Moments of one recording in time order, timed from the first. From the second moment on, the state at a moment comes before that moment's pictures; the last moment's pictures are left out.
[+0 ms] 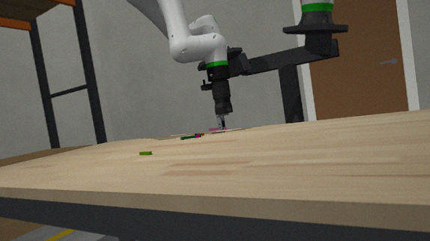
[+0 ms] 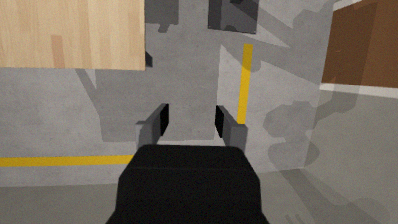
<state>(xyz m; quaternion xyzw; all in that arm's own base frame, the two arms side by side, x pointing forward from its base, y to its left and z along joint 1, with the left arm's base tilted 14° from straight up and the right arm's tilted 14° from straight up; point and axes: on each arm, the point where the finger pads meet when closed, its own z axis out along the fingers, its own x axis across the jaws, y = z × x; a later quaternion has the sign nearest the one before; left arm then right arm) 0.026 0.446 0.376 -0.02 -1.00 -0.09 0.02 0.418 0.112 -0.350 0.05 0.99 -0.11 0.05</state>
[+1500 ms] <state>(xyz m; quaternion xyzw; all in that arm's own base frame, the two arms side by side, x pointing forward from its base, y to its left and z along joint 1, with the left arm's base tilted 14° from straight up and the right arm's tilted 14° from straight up) 0.026 0.446 0.376 -0.02 -1.00 -0.09 0.02 0.419 0.110 -0.361 0.05 0.99 -0.11 0.05</state>
